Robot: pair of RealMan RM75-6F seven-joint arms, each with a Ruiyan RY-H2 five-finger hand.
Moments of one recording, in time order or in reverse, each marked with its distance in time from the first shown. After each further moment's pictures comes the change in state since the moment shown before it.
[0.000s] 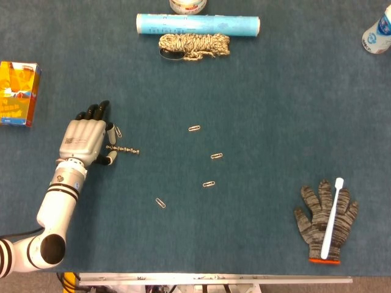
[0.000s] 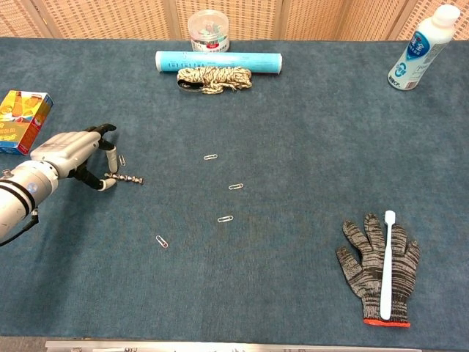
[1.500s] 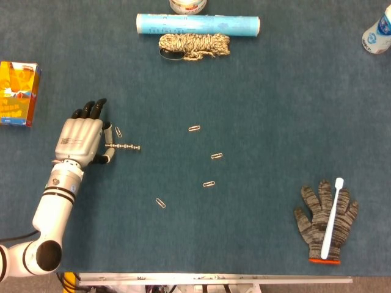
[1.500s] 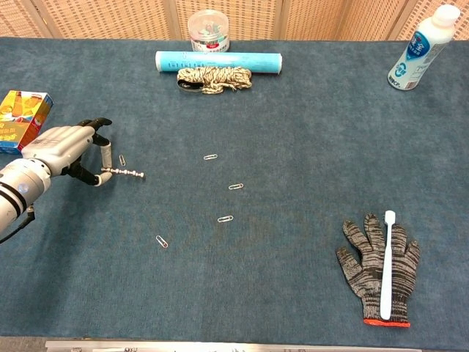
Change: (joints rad) left arm 0.028 0.027 0.005 -0.047 0.069 0.061 -0.003; right arm 0.004 -0.001 0.003 0.000 -0.003 0.001 0.001
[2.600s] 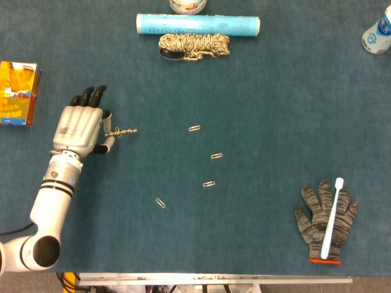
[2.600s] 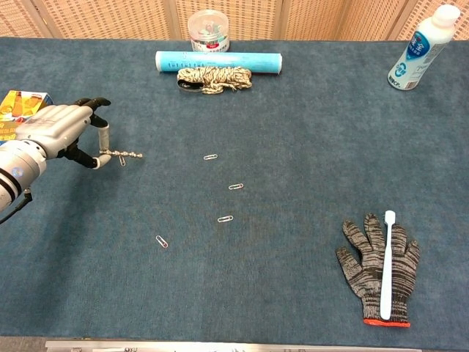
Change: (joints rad) left arm -0.021 0.040 -0.043 -0.046 -0.001 0.018 0.067; right arm -0.005 -0.004 0.001 0.008 0.002 0.007 0.009
